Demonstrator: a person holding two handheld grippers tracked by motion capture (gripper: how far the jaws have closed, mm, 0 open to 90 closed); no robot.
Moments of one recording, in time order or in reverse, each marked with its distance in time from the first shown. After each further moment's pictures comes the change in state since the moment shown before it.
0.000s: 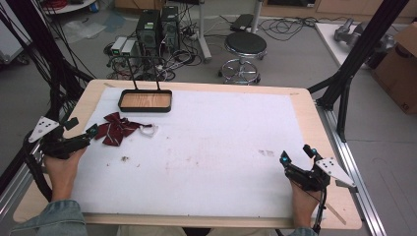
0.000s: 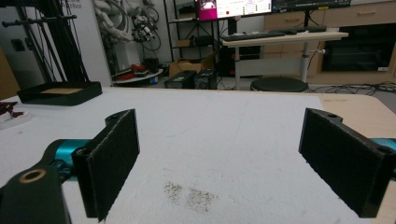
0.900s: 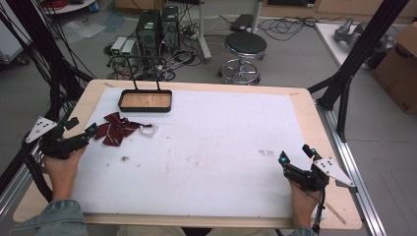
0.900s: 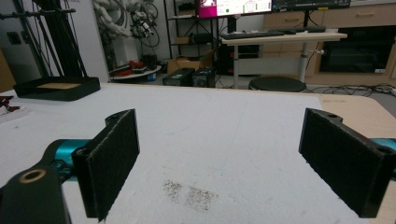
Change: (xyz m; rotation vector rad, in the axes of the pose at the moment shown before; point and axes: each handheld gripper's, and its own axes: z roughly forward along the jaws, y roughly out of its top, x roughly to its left) left arm 0.001 -0.001 0.001 -0.014 -0.022 -0.034; right arm 0.003 0.000 0.001 0.009 -0.006 -0.023
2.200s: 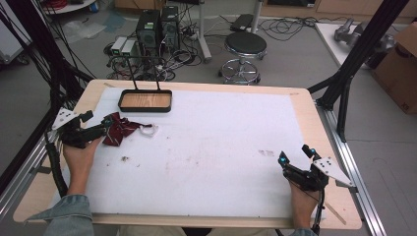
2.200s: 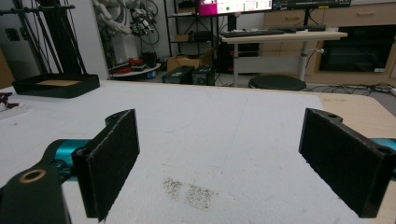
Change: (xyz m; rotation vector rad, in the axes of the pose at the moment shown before) left arm -0.012 -0.001 0.050 0.049 0.033 0.014; right arm 0.001 0.000 0.001 0.009 -0.002 -0.005
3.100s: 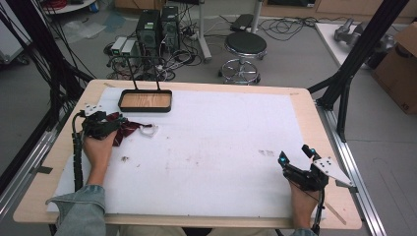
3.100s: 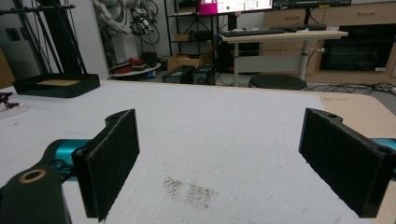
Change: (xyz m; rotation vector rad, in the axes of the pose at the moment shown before) left arm -0.001 -0.021 0.065 0.216 0.181 0.003; right arm 0.000 0.000 0.000 0.002 0.002 0.002
